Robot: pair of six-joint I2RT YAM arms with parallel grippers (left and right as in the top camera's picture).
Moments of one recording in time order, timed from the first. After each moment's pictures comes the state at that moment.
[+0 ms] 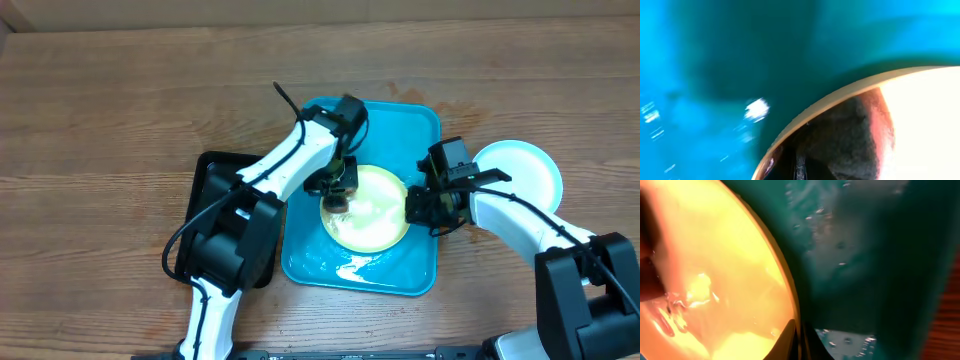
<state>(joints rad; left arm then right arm) -0.56 2.17 1.61 -1.00 0.12 -0.60 0.26 1.66 0.85 -0.54 -0.29 0.39</state>
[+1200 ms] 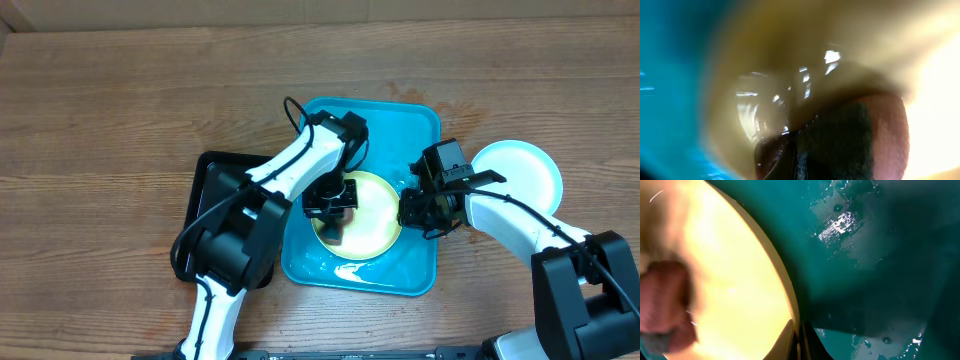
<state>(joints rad) -0.58 2.19 1.61 -1.24 0.15 -0.61 0.29 1.66 0.84 -0.53 -0.34 0.40</state>
